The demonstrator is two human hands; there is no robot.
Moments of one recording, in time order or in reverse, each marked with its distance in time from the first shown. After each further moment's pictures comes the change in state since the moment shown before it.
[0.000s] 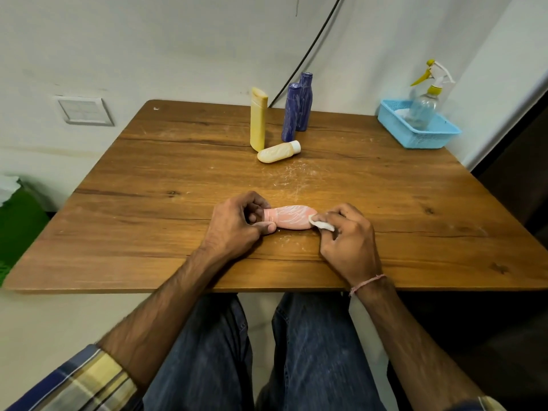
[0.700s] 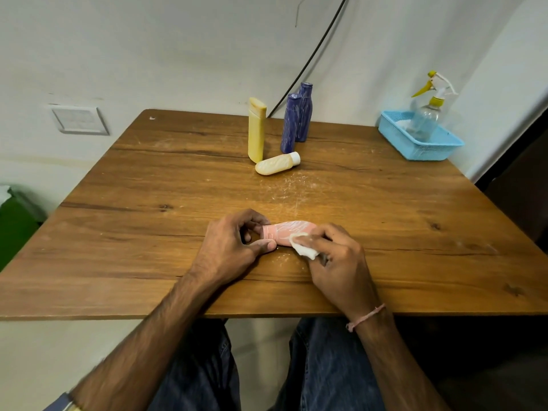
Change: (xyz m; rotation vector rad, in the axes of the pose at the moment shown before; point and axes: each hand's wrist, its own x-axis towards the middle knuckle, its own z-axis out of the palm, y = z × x) left_hand 0.002 -0.007 -0.001 0.031 0.010 0.068; right_hand -0.001 -0.017 0.006 0.058 -0.081 -0.025
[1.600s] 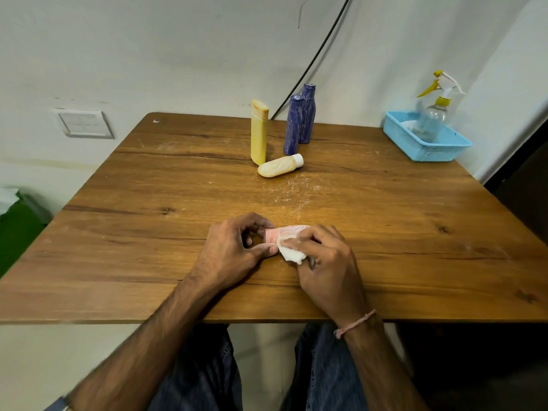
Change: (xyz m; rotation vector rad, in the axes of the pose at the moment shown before) left_hand 0.000 -0.003 0.001 0.026 -0.021 0.019; right_hand 0.004 -0.016 0.013 -0.029 -0.006 -0.005
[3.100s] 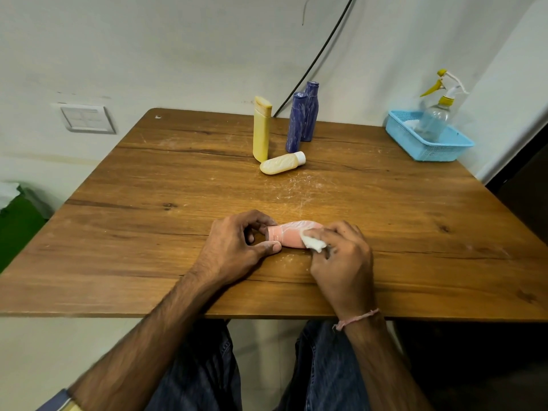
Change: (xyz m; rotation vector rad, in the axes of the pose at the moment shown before) left_hand -0.001 0.004 -0.002 0.002 -0.007 0.007; right_hand 0.000 0.004 -0.003 -0.028 0.114 0.206
